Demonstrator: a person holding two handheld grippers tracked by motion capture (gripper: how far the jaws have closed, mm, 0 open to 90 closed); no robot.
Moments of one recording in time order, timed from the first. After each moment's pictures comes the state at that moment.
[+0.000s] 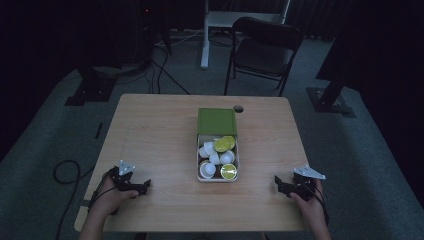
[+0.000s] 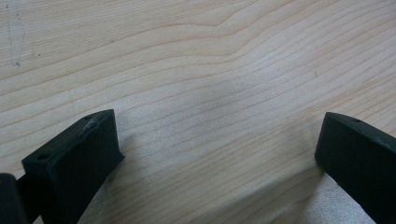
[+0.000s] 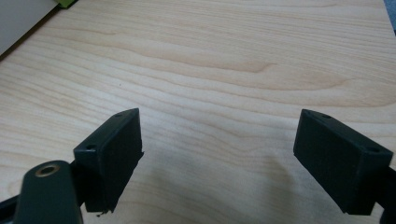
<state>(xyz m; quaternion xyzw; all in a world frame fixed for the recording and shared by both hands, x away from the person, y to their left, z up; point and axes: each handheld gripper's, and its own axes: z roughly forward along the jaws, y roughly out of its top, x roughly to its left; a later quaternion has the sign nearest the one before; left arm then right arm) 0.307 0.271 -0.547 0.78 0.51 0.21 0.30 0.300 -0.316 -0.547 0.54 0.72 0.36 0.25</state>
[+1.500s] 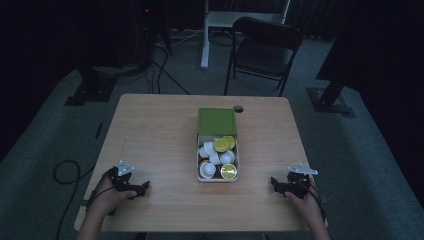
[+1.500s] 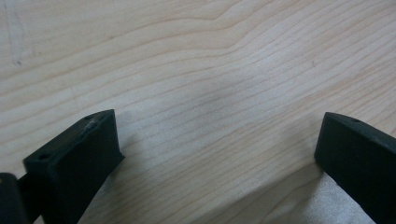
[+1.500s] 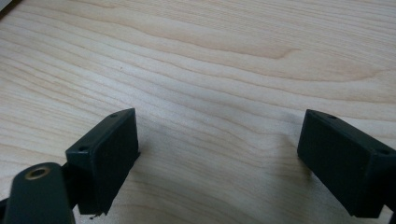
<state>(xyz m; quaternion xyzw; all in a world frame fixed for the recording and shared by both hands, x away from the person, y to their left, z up) 0.305 0.274 -0.543 0.79 0.49 0.20 0.30 0.310 -0.306 -0.551 0.54 0.75 0.32 0.22</state>
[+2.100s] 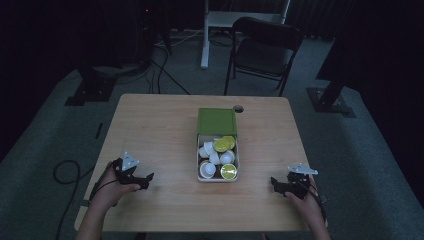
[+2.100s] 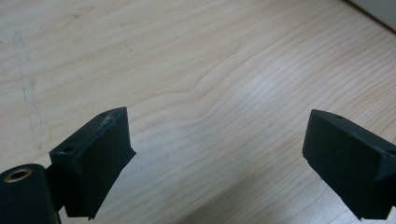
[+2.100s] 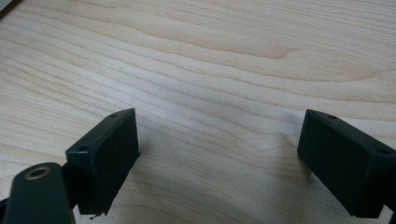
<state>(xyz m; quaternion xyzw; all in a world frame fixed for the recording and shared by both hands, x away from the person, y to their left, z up) 0.313 0.254 -0.507 0.81 0.44 0.23 0.32 0.310 -0.306 -0.551 0.54 0.75 0.32 0.22</state>
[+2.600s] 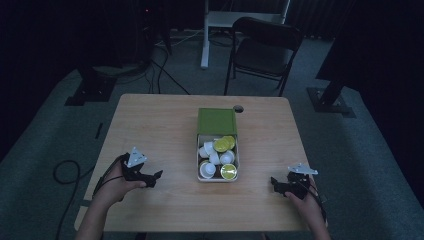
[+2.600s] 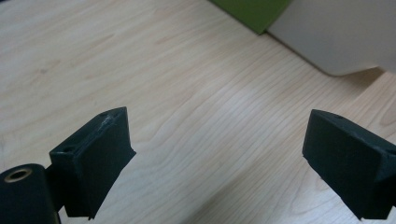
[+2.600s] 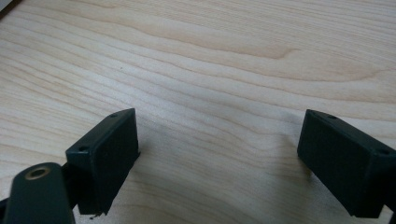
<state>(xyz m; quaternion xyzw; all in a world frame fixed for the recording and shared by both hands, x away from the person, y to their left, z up) 0.313 0.228 -0.477 0.82 0.39 0.22 0.35 0.310 -0.306 -0.551 0.54 0.75 0.32 0.22</state>
